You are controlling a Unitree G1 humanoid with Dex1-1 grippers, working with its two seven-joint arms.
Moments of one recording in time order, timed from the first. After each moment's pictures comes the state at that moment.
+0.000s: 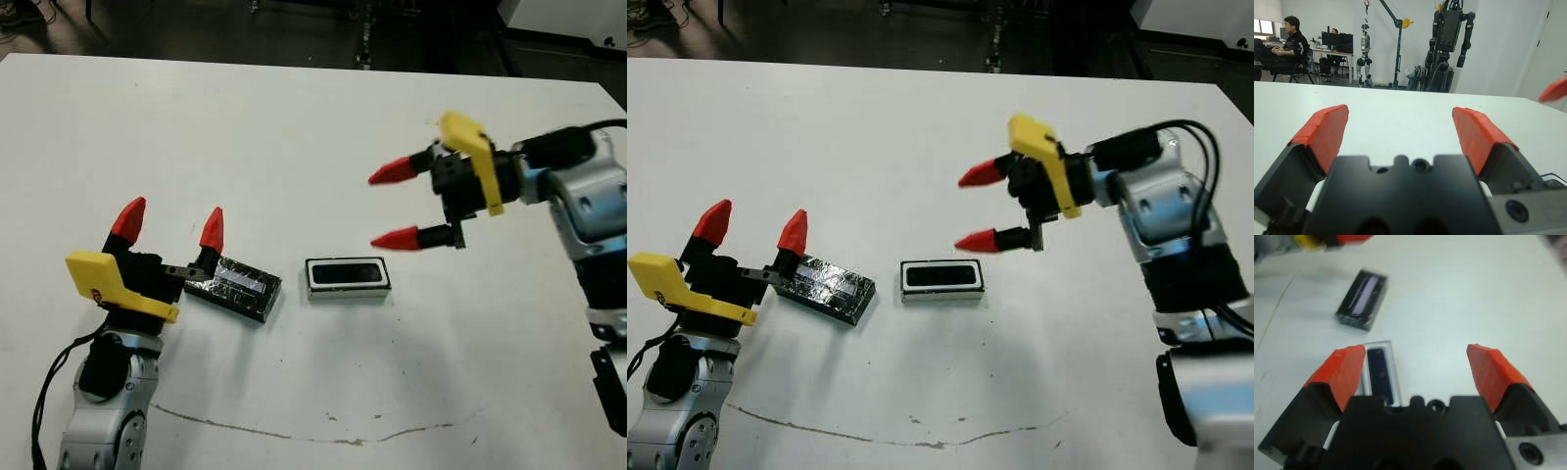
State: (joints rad) left arm 0.14 0.17 0.08 -0.41 -0.28 0.02 -0.17; right arm -0.75 -0.64 0.13 0.15 0.22 0.50 1.30
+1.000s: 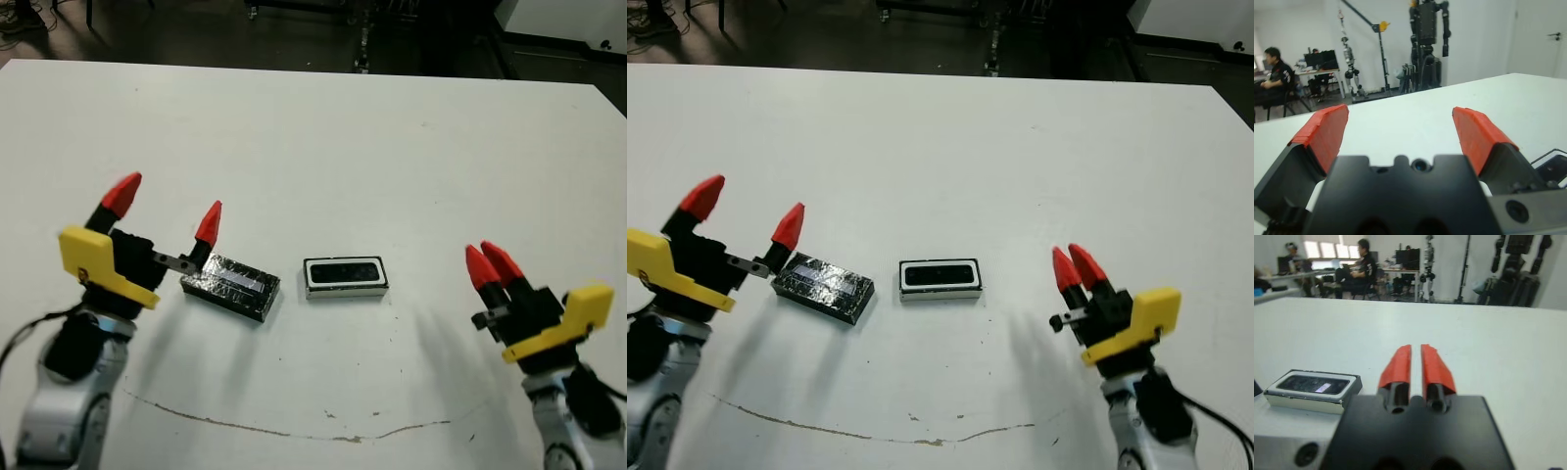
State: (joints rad) left arm 0.03 0.41 0.15 -0.47 -0.33 0.15 -0.34; right arm 0.28 -0.16 -0.17 -0.41 0.30 0.08 0.36
